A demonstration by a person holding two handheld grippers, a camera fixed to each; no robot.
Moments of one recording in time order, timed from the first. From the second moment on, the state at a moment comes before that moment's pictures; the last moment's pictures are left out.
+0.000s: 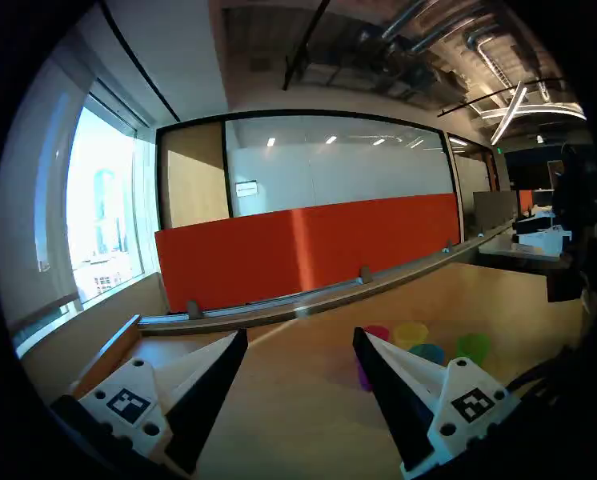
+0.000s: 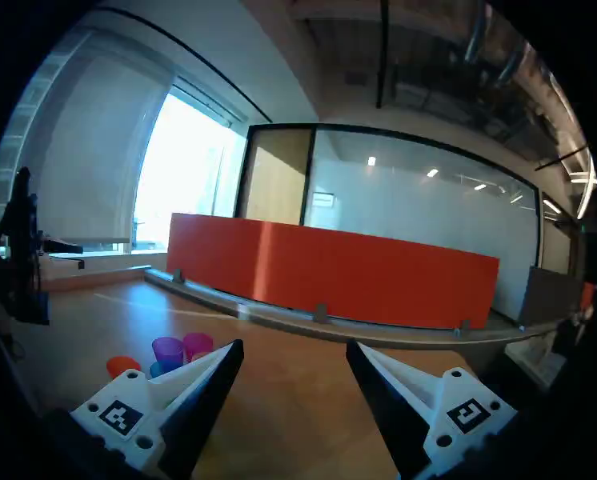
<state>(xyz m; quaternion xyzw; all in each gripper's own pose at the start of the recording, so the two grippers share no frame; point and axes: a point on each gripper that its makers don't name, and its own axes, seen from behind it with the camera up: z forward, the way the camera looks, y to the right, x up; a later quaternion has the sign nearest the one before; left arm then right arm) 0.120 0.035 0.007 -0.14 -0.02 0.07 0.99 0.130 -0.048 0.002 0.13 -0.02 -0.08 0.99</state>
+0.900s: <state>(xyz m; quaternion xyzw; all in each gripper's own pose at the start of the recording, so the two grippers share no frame) 0.076 0.091 0.009 -0.27 -0.08 0.10 0.96 0.093 -0.096 -0.005 0.28 -0.09 -0.13 0.95</state>
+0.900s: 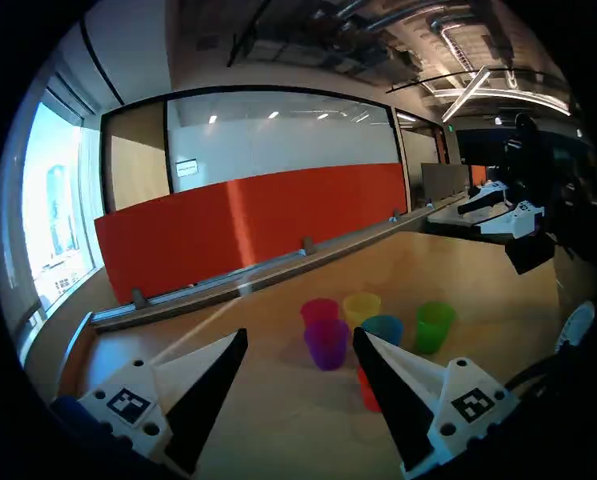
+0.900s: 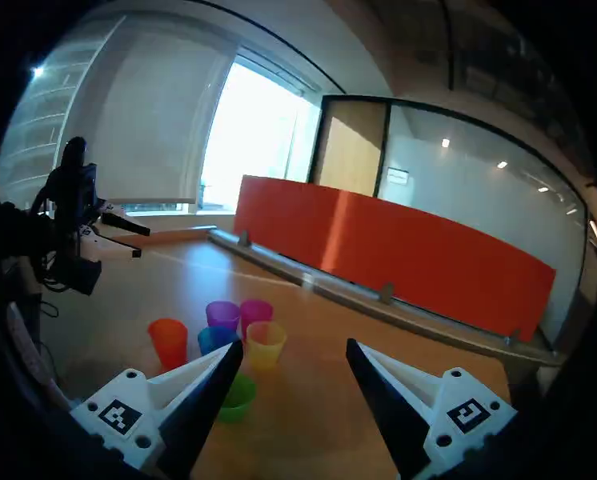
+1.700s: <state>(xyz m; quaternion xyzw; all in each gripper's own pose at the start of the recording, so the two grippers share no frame) 0.037 0.123 0.003 -0.33 -0.12 0.08 0.93 0.046 -0.114 -0.012 0.34 -0.15 -0.15 0.92</state>
